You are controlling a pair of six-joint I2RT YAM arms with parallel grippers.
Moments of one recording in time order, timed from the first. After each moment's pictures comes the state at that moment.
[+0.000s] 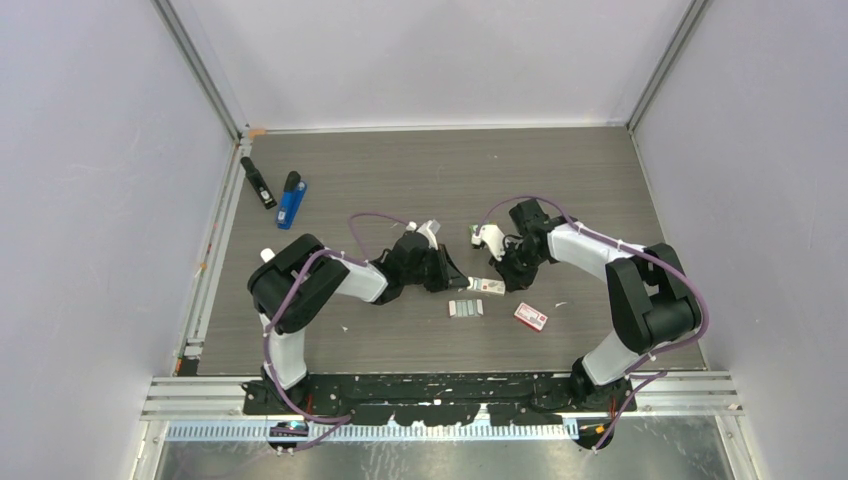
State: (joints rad) left arm -0.79 1.89 0.78 0.57 0.29 -1.00; right arm 0.36 1.60 0.89 -0.62 -0.34 -0.67
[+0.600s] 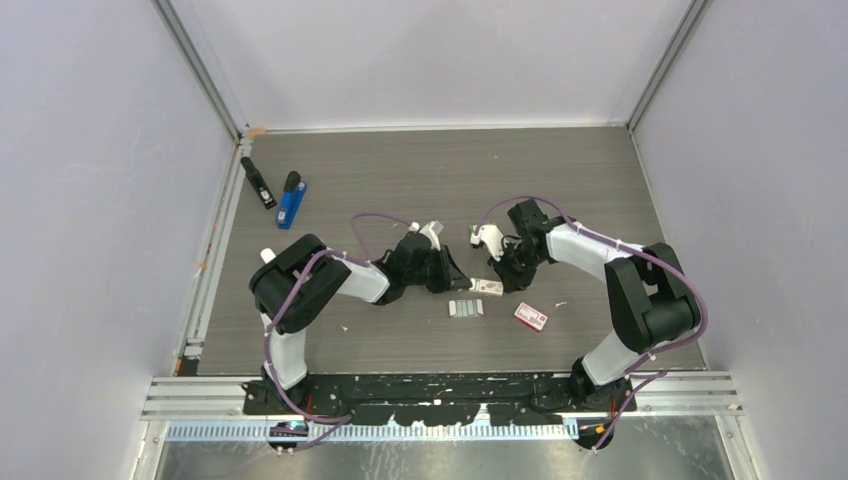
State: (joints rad) left arm -0.80 1.90 0.79 0.57 0.29 -1.00; right arm 0.37 1.60 0.89 -0.61 -0.36 -0.64
